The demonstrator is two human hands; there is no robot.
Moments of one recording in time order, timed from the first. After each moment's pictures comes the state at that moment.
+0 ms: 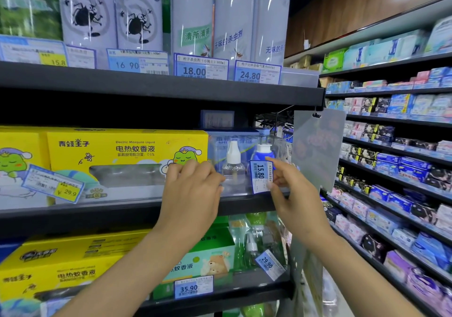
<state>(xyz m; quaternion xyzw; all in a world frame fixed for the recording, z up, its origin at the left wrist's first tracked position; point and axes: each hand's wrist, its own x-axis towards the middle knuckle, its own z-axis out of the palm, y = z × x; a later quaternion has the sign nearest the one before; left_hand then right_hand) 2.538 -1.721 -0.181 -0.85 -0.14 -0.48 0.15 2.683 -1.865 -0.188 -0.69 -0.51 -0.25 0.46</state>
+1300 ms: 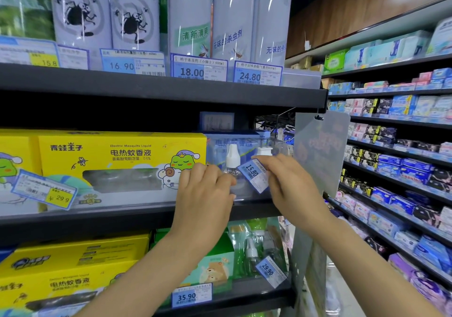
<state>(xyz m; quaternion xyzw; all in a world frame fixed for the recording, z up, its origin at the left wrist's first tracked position) 2.561 -1.730 -0.186 -0.85 -0.16 -0.49 0.14 2.704 -1.847 -0.163 -0.66 -0.57 -0.37 0.31</state>
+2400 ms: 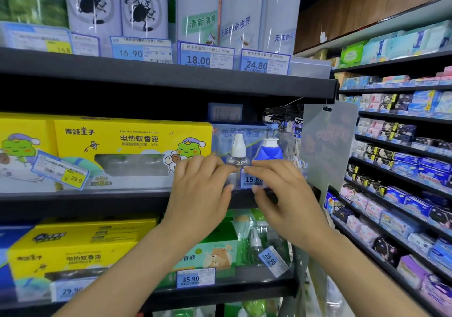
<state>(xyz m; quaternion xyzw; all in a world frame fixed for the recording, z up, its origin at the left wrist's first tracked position) 2.541 -1.731 -0.188 -0.86 -0.16 -0.46 0.12 2.674 -1.860 -0.184 -0.64 -0.62 -0.32 0.33</state>
